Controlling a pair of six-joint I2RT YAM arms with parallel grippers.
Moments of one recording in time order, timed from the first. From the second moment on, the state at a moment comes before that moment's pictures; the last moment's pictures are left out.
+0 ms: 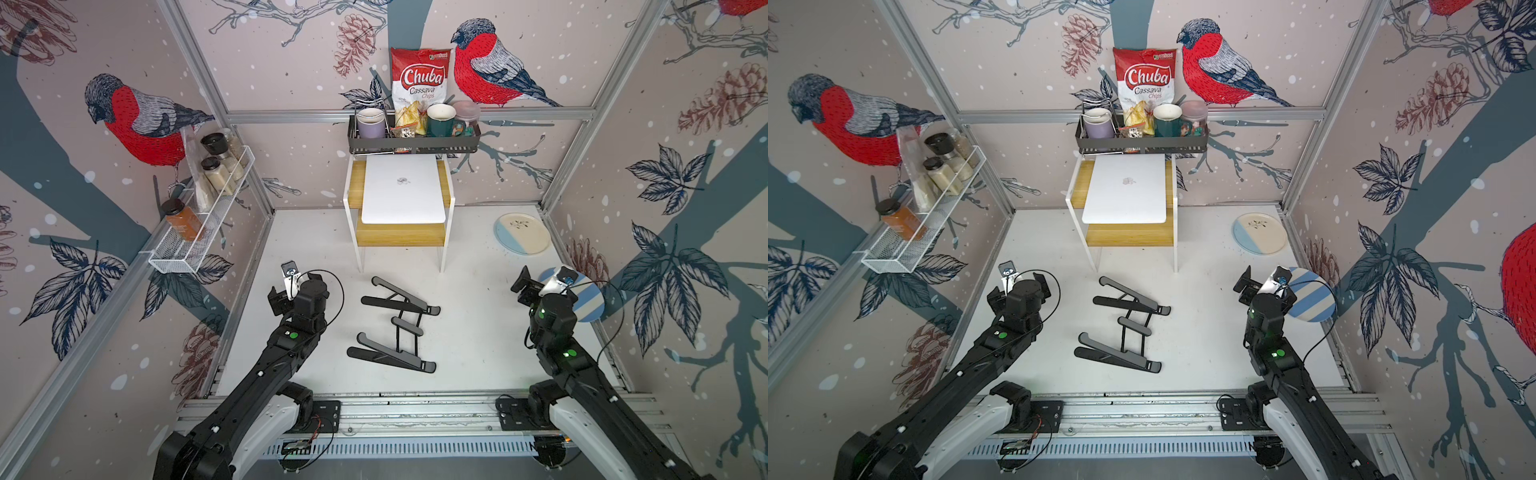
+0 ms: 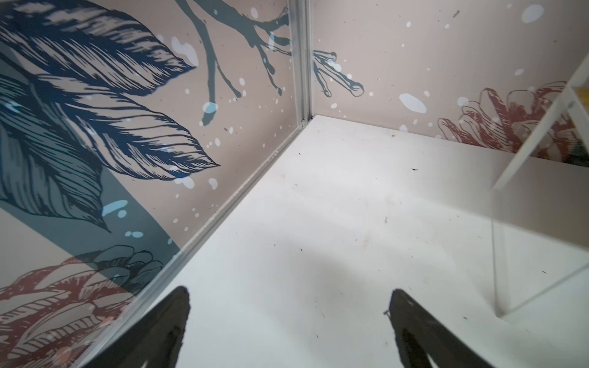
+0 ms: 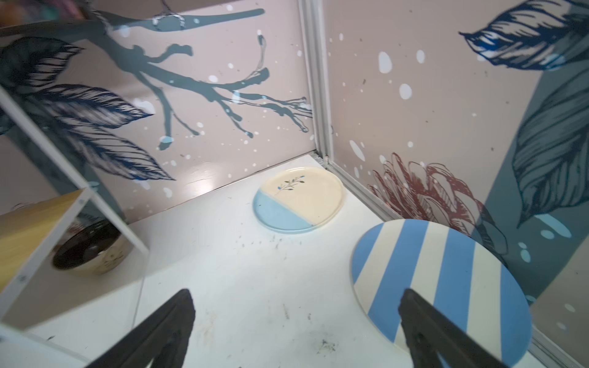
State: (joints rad) left arm -0.34 0.86 0.45 -0.03 -0.87 -0.26; right arm 0.23 0.66 0.31 0.16 0.56 0.27
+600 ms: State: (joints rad) left arm -0.20 1.29 0.35 0.47 -0.83 -0.10; right arm 0.10 1.24 0.30 0.57 0.33 0.18
